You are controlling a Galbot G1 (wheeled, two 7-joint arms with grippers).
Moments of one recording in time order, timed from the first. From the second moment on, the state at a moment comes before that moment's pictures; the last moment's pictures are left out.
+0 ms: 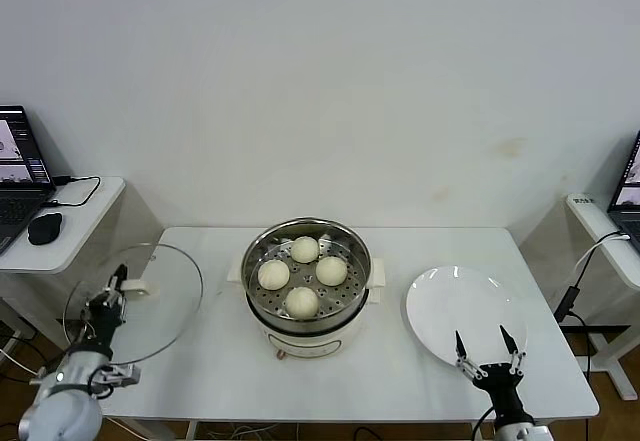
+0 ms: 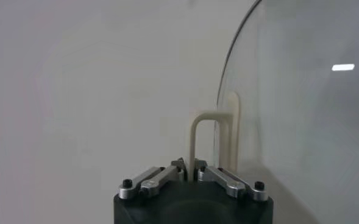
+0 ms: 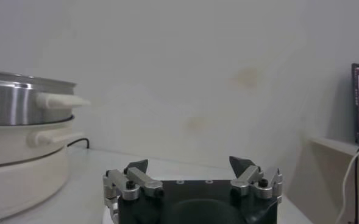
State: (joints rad) left arm 1.40 -1.00 -0.70 -1.77 1.01 0.07 -0.17; right arm -1.59 1.46 0.79 1.78 0.10 0.34 -0.21
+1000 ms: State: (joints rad) left arm 0.97 -1.04 -0.07 -2.00 1.07 0.54 0.23; right arm -1.56 1.54 0.74 1.73 -0.09 0.37 -0.16
